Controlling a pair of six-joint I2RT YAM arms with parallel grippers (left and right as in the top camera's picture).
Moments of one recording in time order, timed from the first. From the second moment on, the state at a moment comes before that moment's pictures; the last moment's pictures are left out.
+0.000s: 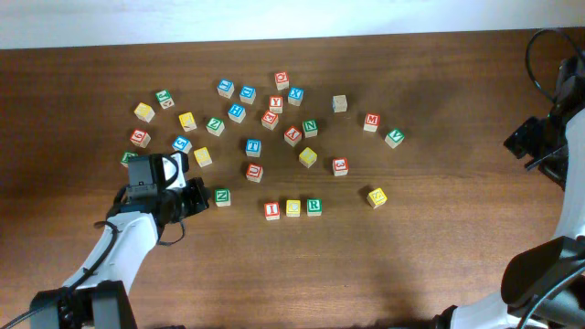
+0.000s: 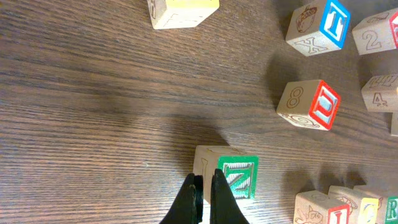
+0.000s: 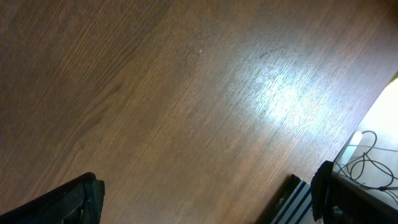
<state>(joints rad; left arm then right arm) 0.08 1.49 0.70 -0.30 0.36 -0.26 -0.41 1.74 1.73 -1.46 0.31 0.55</state>
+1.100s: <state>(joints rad) 0.02 1.53 0.75 -0.37 0.06 -0.45 -0.41 1.74 1.73 -1.46 0.31 0.55</state>
